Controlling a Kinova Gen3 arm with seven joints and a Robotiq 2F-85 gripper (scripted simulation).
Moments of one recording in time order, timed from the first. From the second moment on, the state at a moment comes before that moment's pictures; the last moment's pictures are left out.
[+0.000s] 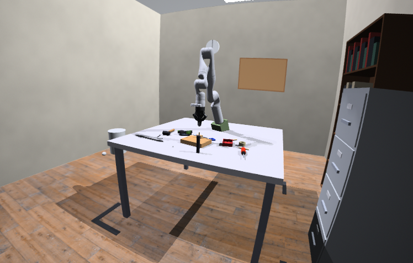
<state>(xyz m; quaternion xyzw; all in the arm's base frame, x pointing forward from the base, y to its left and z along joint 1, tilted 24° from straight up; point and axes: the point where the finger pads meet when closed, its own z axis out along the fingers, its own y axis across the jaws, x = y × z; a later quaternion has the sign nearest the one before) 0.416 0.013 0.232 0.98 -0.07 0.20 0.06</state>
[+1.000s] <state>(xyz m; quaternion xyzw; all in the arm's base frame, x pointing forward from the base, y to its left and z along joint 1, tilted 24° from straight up) 0.416 0.013 0.232 0.98 -0.02 0.19 0.07</state>
